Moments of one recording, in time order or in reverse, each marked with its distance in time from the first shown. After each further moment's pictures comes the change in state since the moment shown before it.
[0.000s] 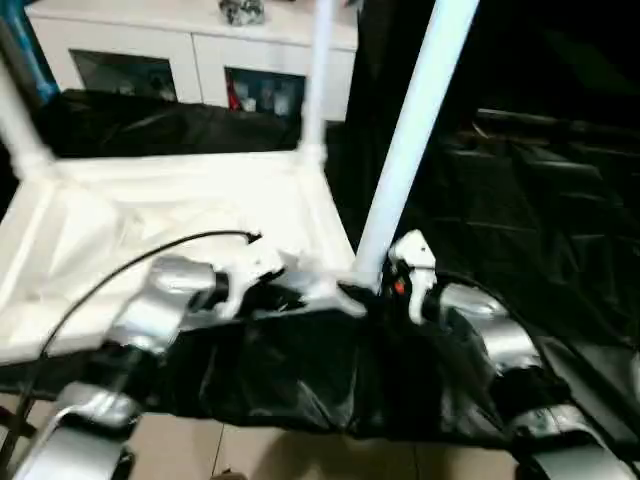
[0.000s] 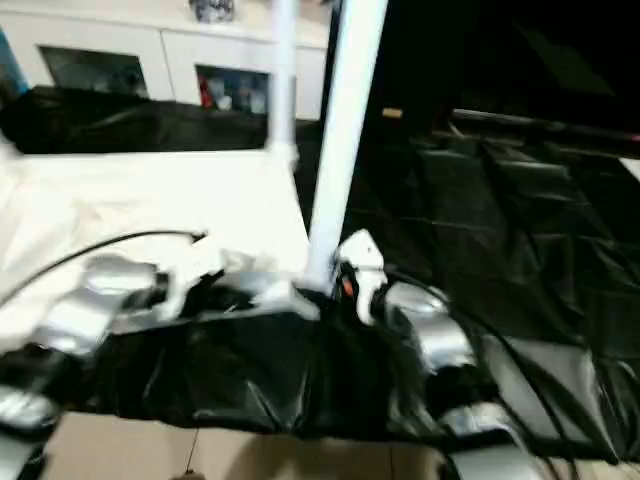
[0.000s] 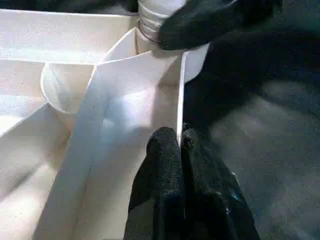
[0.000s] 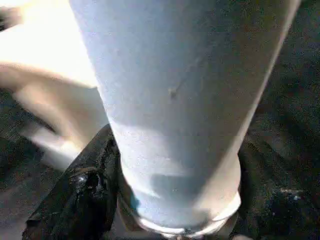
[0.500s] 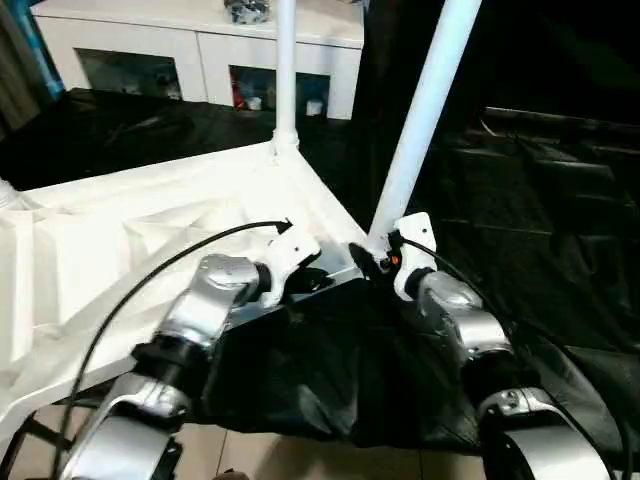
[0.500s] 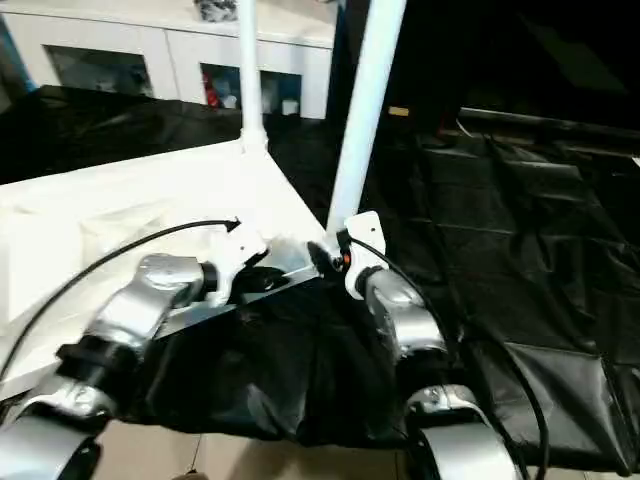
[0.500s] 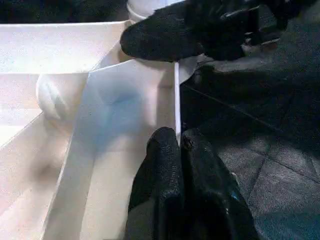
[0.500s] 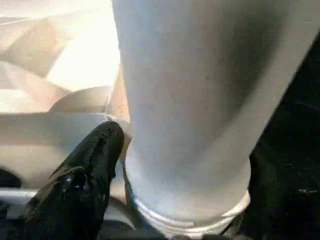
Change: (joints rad) left arm -0.005 -0.069 -0.001 -0.012 0.042 0.001 0.098; right arm -0.044 0.041 -0.046 0.064 -0.045 -0.061 -0.140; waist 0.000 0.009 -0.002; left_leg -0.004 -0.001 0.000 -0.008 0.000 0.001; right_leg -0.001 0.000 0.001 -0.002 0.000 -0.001
